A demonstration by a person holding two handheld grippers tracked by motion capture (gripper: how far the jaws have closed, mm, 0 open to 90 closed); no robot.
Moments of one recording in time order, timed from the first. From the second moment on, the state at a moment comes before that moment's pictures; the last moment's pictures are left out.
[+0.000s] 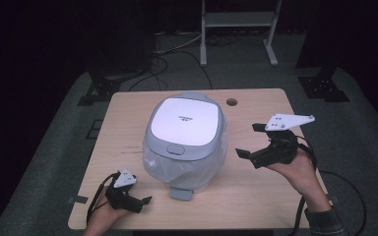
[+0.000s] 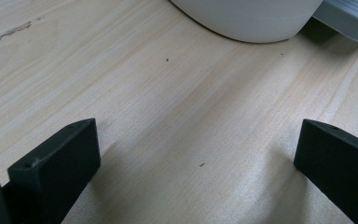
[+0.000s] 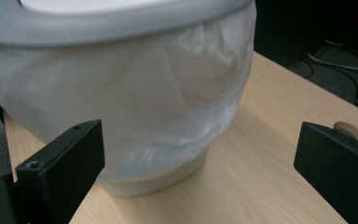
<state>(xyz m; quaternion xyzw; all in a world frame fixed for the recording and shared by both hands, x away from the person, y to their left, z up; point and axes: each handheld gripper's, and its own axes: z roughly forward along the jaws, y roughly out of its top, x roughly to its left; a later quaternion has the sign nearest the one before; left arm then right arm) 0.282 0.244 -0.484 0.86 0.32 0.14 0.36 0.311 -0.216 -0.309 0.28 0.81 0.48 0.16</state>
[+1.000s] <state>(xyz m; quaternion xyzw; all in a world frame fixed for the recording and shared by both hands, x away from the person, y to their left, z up) 0.282 0.244 -0.484 0.86 0.32 0.14 0.36 0.284 -0.252 -0.420 0.35 0.82 0.42 0.18</state>
